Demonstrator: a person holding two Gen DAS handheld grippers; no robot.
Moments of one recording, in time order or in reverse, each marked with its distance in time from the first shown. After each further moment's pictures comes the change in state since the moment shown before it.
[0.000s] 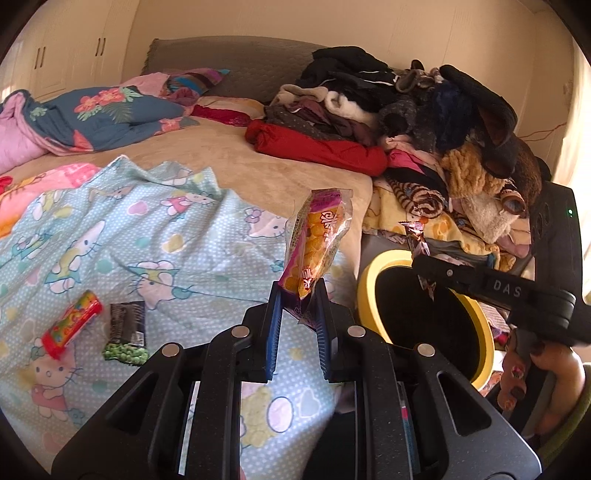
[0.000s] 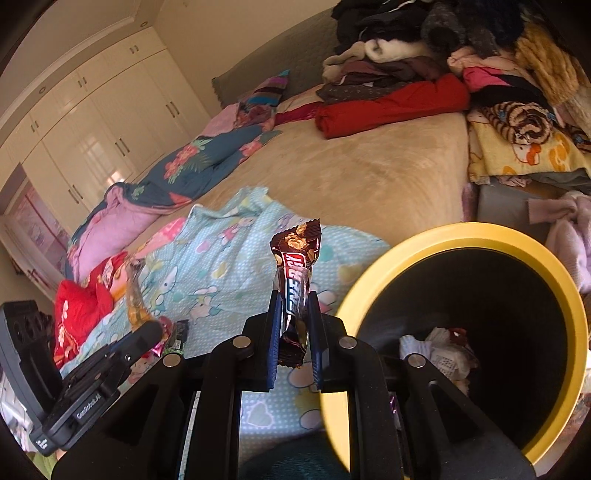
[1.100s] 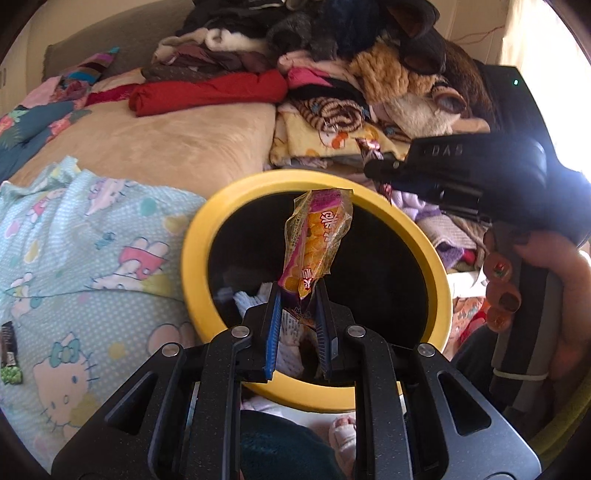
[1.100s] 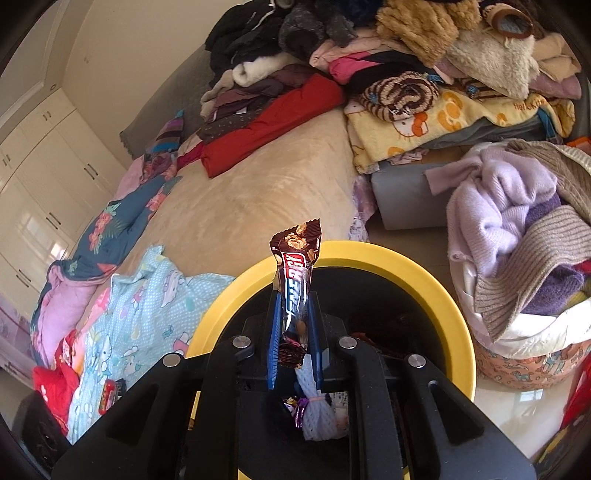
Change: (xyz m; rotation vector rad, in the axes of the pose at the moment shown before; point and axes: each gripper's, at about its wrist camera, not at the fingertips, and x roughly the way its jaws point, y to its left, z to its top) left arm 0.087 -0.140 -0.036 0.265 0.247 -0.198; right arm -0.049 -0.138 0.010 0.289 -0.077 -0.232
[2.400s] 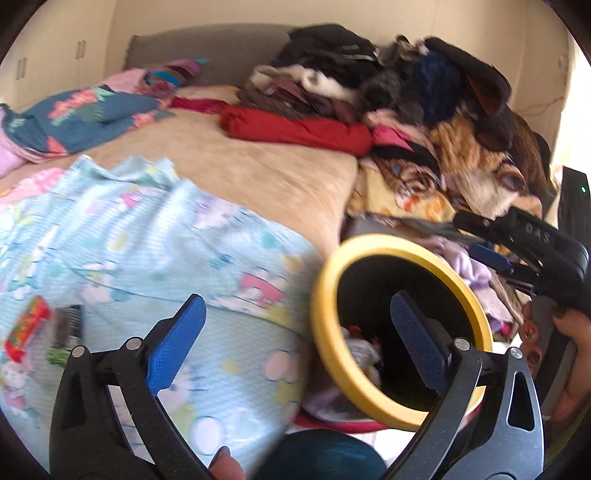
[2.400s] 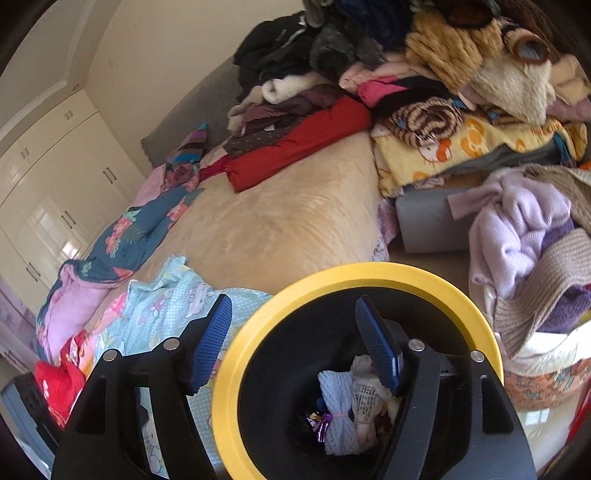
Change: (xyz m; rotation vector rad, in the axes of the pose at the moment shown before) left arm -0.061 0.079 -0.002 -0.227 -0.198 0.206; right arm -0.008 0.039 -0.001 -0.077 -0.089 0.064
